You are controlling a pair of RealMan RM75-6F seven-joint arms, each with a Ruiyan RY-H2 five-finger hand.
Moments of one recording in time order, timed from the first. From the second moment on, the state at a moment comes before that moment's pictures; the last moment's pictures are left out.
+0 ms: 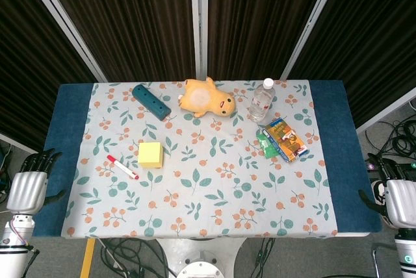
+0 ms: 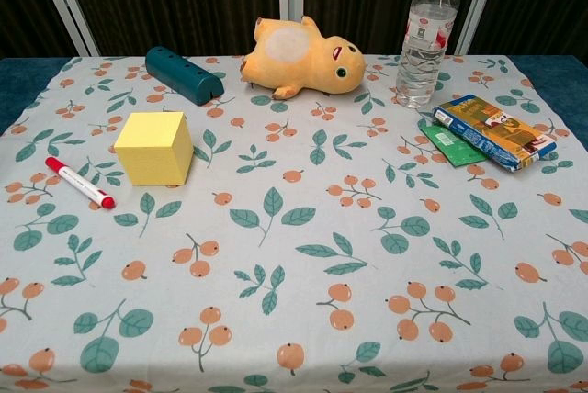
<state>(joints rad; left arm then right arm) -0.13 -1.26 -0.06 -1.51 1.44 1.44 0.14 0.05 -1.07 0.09 -1.64 -1.49 1.51 0.03</state>
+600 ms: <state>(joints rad) -0.19 -1.25 -0.07 -1.47 1.49 1.38 0.07 0.07 -1.05 0.10 -1.63 -1.50 1.51 0.04</state>
